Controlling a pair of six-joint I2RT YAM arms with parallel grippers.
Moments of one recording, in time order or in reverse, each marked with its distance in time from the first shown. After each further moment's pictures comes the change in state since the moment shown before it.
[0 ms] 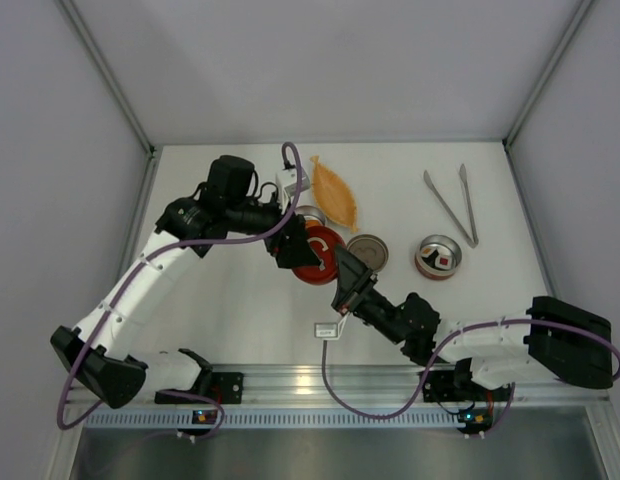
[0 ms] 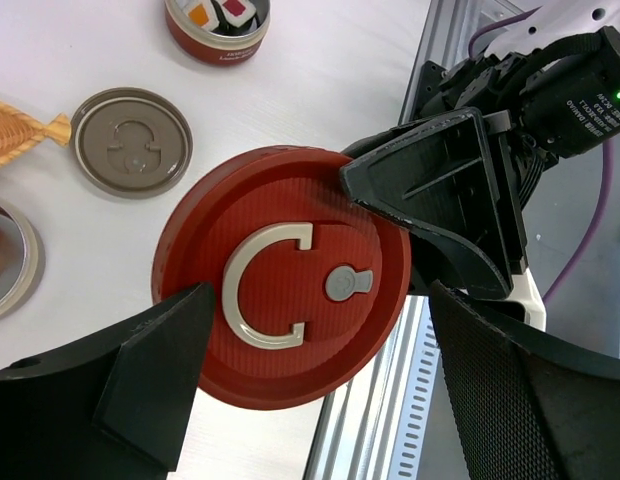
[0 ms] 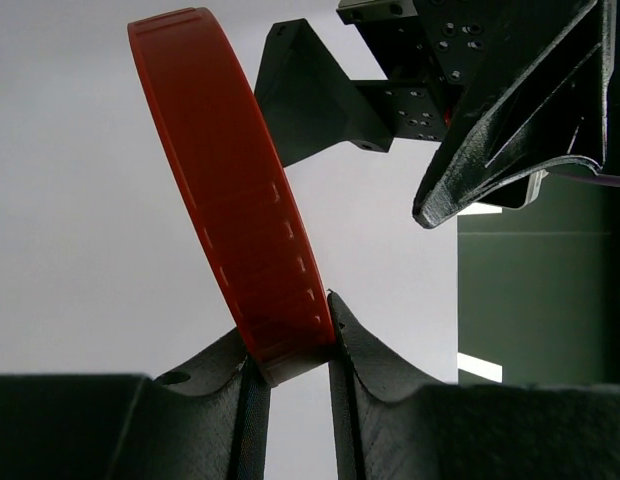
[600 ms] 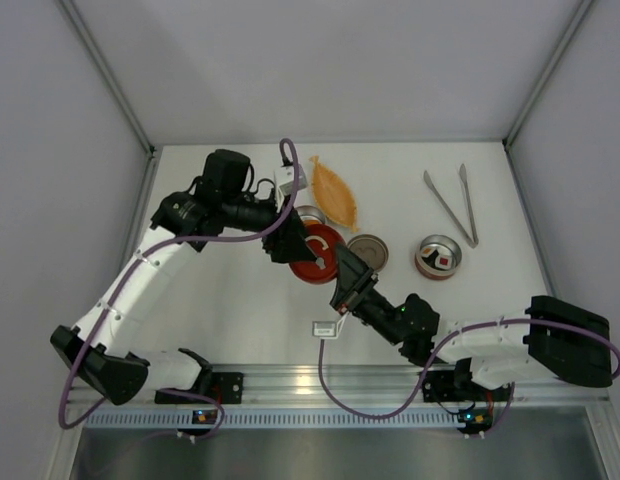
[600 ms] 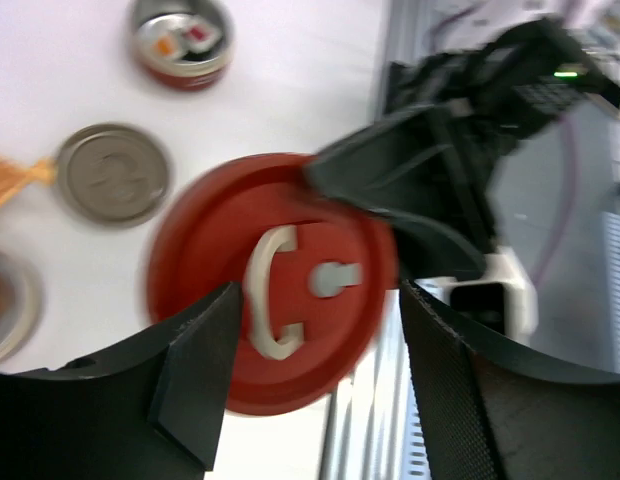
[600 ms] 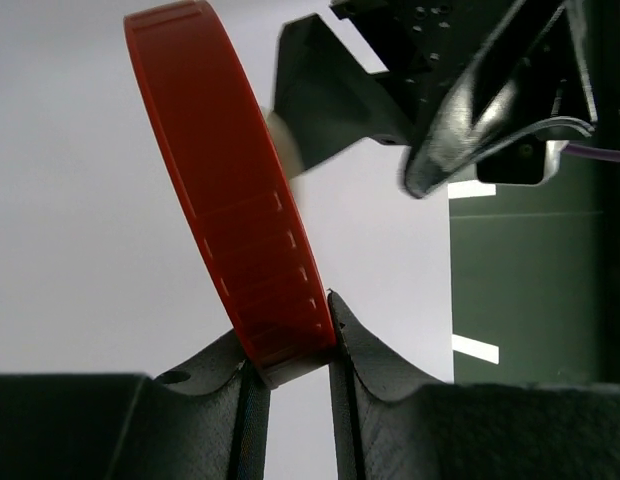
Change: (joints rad) left arm 0.010 0.020 0.054 -0.053 0.079 0.089; right arm 0.017 0.013 0.023 0.029 0.043 -0.004
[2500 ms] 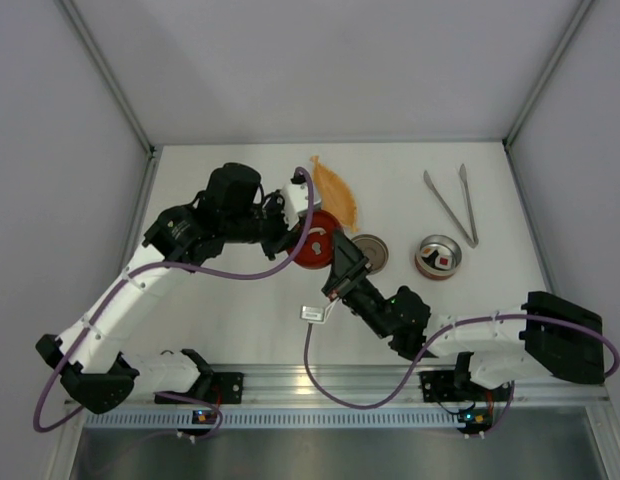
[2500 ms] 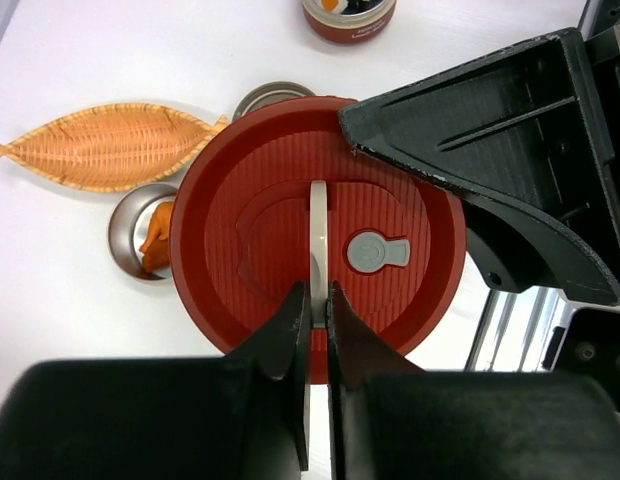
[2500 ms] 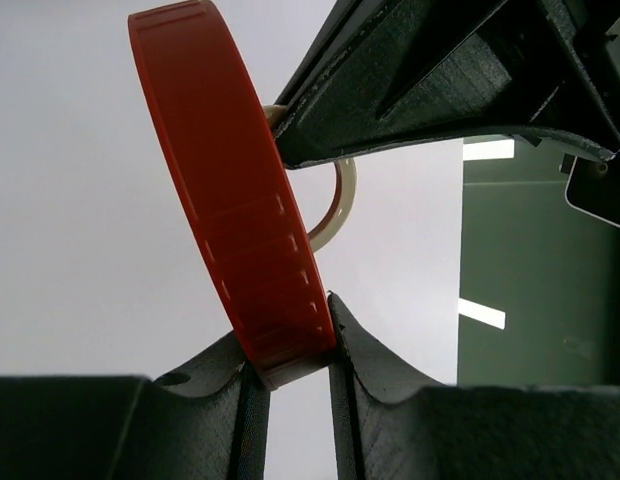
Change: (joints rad) left arm -0.190 -0.068 0.055 -0.056 -0.506 0.163; right arm 0.004 0.043 0.109 -0.039 0.106 -0.003
